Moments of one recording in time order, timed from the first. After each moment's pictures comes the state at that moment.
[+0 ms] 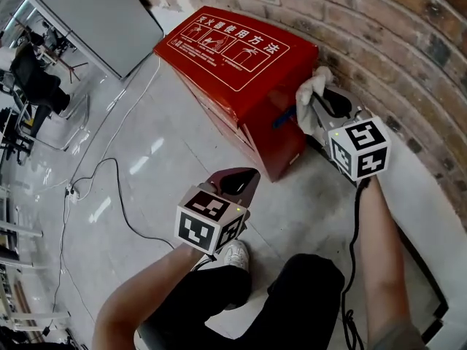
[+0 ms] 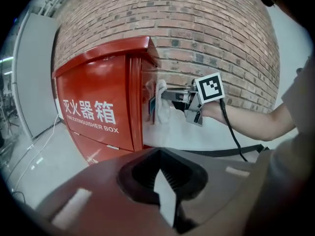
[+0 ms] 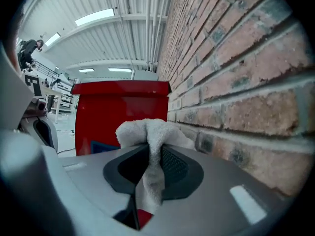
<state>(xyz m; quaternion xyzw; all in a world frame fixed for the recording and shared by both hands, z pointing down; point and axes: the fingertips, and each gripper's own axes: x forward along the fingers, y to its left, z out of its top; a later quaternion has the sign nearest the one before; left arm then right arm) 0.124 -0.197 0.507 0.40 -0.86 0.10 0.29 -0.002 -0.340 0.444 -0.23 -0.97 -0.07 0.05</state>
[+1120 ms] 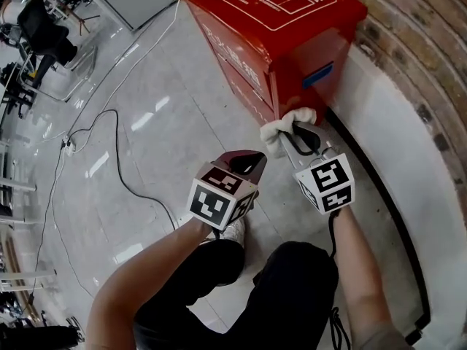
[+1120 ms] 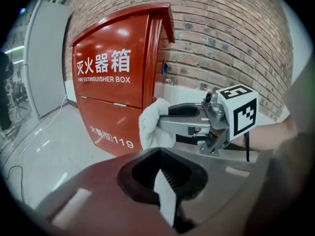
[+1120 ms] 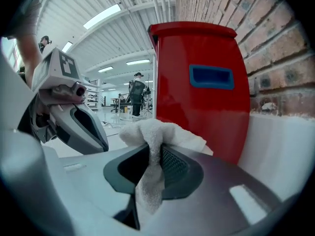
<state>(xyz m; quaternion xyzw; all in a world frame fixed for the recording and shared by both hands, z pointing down) 0.143 -0.165 0.590 0.36 -0.86 0.08 0.34 0.087 -0.205 0.578 -0.36 -0.92 -0.07 0.12</state>
